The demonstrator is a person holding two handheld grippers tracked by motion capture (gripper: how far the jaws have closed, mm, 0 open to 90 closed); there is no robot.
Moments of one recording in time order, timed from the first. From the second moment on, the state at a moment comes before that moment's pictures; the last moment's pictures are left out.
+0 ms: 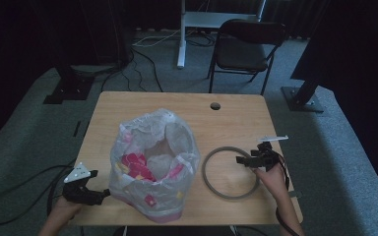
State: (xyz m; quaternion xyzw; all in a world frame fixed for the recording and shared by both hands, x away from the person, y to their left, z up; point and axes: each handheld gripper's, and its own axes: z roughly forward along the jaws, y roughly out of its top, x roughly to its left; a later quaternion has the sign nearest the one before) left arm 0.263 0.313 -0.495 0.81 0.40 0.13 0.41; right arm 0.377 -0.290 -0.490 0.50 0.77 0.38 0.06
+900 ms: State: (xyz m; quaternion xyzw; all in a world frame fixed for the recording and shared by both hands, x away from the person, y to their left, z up) left arm 0.237 0.279 -0.447 0.82 0.31 0.11 0.47; right arm 0.368 -0.231 -0.382 0.39 0.78 0.49 0.09
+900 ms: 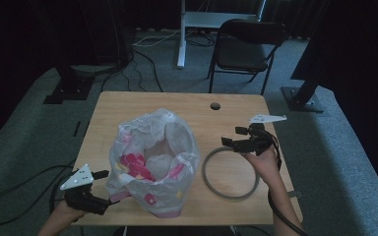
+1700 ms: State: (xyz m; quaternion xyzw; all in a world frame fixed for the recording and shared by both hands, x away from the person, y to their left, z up) left arm 0.227 0.321 -0.437 0.83 0.30 0.09 0.46; right arm 0.368 -0.140 -0.318 0.29 0.80 0.52 0.07
